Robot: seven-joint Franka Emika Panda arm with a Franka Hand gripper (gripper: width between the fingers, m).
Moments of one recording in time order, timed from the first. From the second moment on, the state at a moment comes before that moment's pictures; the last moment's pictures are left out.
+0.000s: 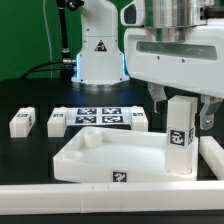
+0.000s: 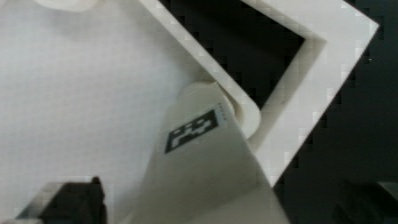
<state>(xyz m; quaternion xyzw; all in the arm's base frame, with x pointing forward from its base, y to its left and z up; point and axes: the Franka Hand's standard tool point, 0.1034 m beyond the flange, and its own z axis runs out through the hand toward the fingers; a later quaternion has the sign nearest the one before) 0.639 0.065 0.106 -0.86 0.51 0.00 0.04</state>
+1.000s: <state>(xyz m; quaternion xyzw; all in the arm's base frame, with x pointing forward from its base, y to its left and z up) 0.645 0.071 0.147 -0.90 0.43 -0.02 0.06</state>
